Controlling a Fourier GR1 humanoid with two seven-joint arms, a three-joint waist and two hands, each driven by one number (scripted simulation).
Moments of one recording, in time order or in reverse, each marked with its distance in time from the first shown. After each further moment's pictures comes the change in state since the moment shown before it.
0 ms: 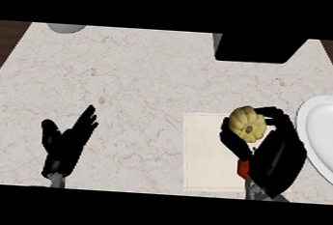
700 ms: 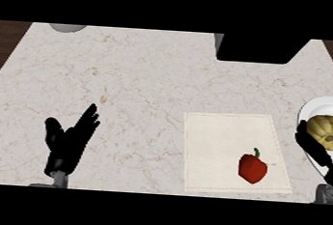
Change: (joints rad) left arm -0.014 -0.011 0.000 0.006 -0.018 0.001 0.007; right arm 0.100 -0.254 -0.368 0.144 -0.411 -0.380 -0.280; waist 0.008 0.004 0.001
